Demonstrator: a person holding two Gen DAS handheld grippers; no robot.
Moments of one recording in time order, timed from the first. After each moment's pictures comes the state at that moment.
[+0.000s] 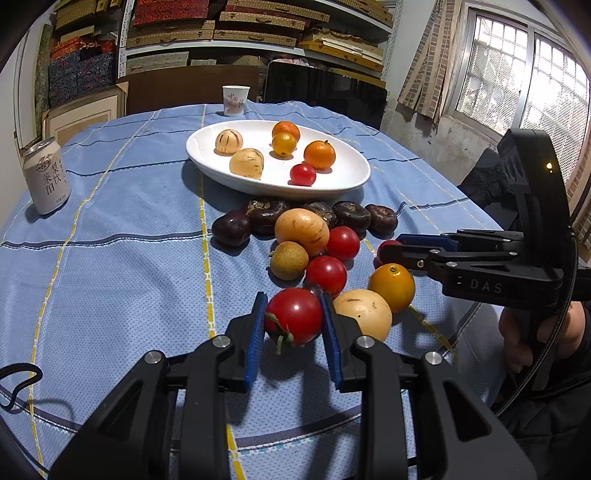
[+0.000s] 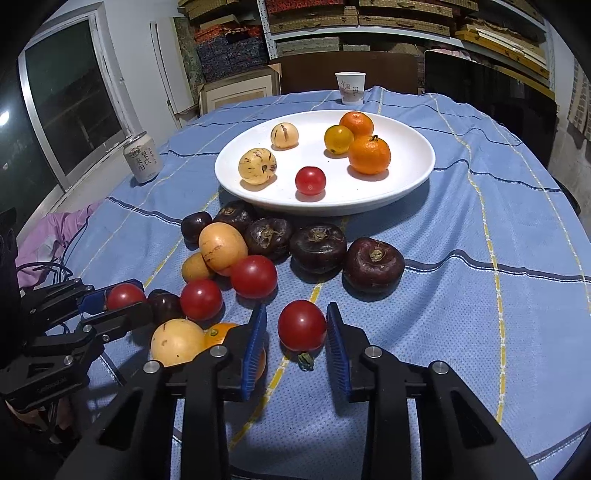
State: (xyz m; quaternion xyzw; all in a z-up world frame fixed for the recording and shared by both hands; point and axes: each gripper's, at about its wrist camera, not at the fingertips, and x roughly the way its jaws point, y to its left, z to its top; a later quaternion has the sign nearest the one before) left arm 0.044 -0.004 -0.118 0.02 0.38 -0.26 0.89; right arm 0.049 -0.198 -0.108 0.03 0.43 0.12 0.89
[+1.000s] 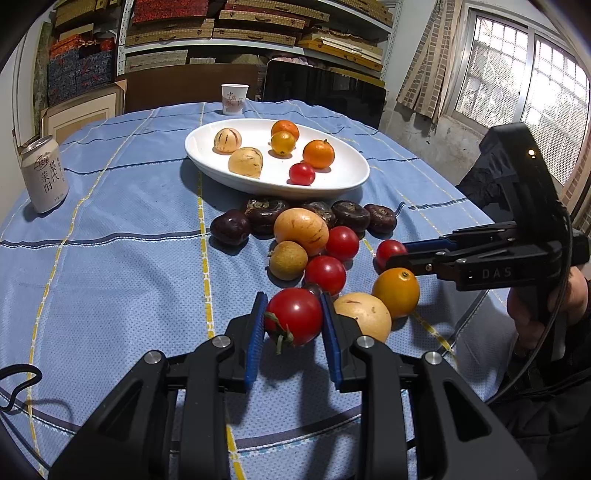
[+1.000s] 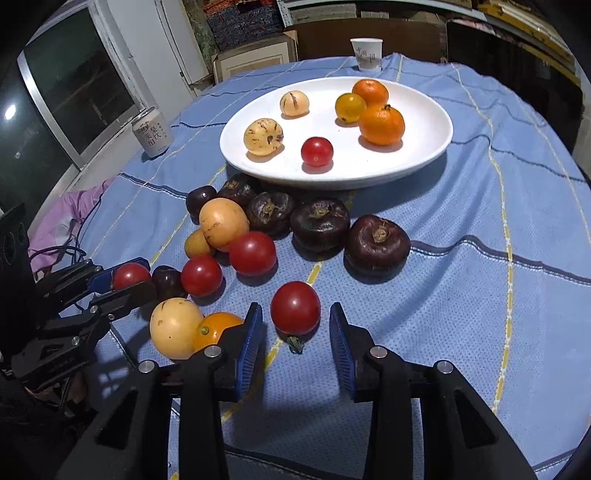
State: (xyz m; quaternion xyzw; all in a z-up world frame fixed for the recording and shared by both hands) left arm 0.045 -0.003 -0.118 0.02 0.38 -0.26 0.89; right arm 0.065 -0.212 -0.110 0.04 0.50 0.17 0.85
